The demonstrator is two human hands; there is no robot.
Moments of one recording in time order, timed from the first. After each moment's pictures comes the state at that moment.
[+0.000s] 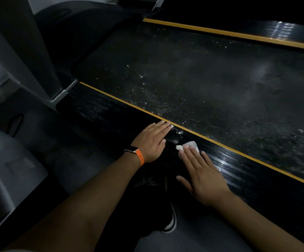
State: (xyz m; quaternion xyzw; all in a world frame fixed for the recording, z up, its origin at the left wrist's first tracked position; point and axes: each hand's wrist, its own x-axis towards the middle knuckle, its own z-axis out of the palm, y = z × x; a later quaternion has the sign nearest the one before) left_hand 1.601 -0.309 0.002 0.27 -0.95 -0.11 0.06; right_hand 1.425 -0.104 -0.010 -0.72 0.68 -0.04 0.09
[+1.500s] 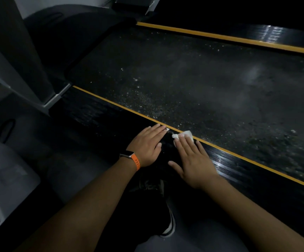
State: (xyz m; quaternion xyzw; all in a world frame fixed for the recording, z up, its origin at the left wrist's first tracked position) left_hand 1.601 -0.308 0.004 0.27 -0.96 -0.11 0.05; right_hand 1.420 -0.152 0.004 -0.68 0.72 -0.03 0.15
